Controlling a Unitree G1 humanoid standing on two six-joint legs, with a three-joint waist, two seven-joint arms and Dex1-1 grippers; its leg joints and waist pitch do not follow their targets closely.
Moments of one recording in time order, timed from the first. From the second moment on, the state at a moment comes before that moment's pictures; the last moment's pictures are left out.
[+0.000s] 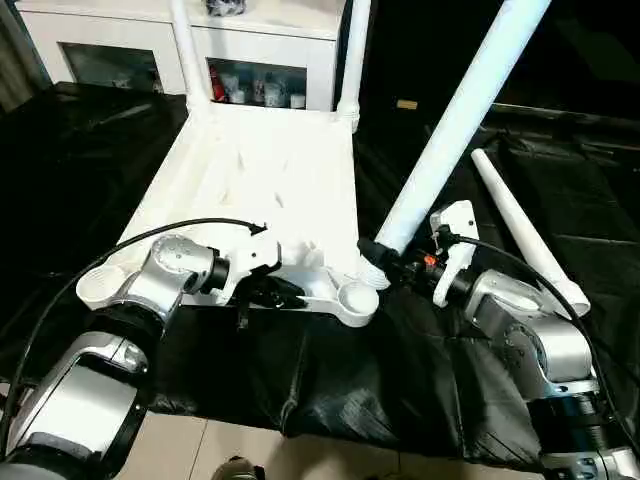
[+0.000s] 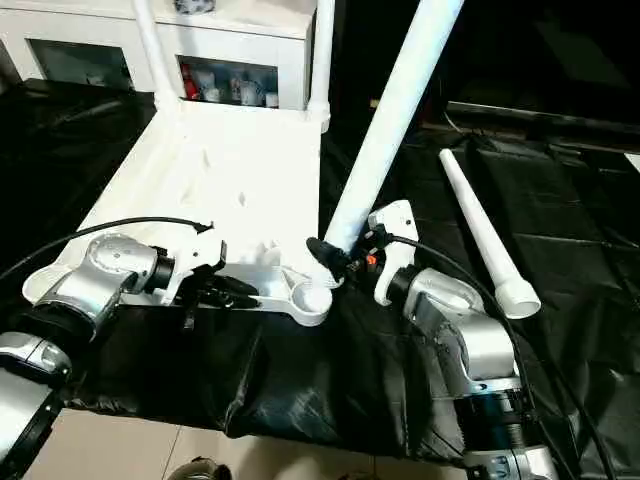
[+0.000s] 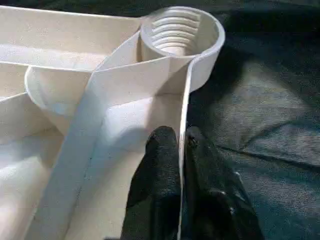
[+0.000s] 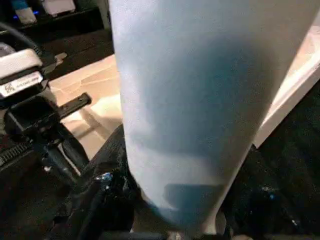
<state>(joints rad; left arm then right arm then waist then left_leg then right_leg) -0.77 0.42 -0.35 0.96 -0.05 -0.16 -1.35 -0.34 -0.27 0.05 0.08 0.36 0.46 0.70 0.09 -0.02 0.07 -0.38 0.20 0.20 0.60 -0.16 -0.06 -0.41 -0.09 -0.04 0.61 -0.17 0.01</state>
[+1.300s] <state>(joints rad) -0.58 0.32 -0.33 0.51 0.02 0.21 -1.03 -0.41 -0.25 -0.02 0.38 0.37 0.37 0.74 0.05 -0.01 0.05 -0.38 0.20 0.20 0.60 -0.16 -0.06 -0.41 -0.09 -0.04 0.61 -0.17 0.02</state>
